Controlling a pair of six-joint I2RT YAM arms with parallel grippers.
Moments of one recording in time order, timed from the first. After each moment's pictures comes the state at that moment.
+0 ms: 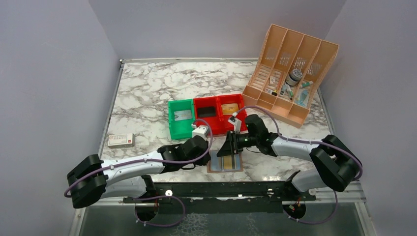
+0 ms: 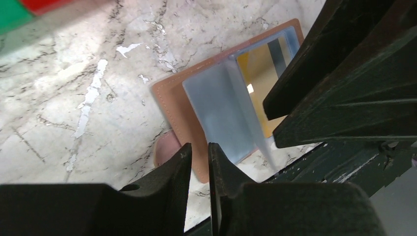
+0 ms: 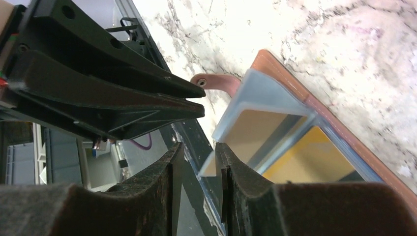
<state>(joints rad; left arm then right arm) -1.10 1.13 0.52 -0.20 -0.18 -0.76 0.69 1.39 0.50 0.27 -0.72 0.72</state>
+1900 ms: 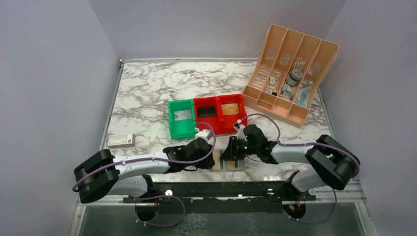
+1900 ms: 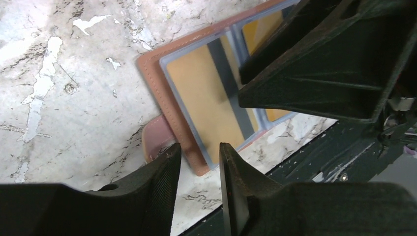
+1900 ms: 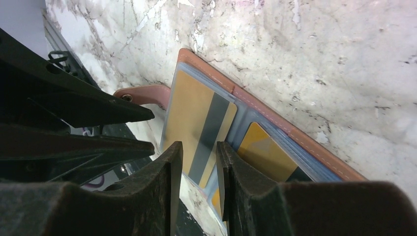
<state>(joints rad) -1.10 1.19 0.48 -0.09 -0.10 -0.80 0.76 1.44 0.39 0.37 -0.42 0.75</state>
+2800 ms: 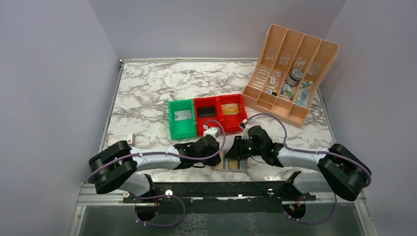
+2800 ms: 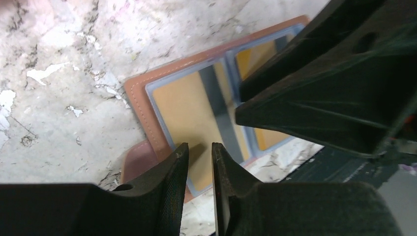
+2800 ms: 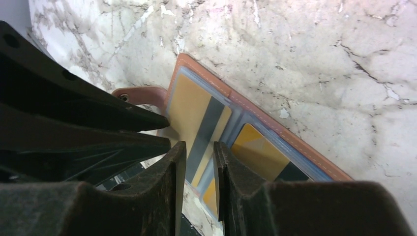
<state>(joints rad) -1.10 1.35 0.57 0.01 -0.10 -0.78 0.76 1.29 0.34 0.28 -0.32 0.73</state>
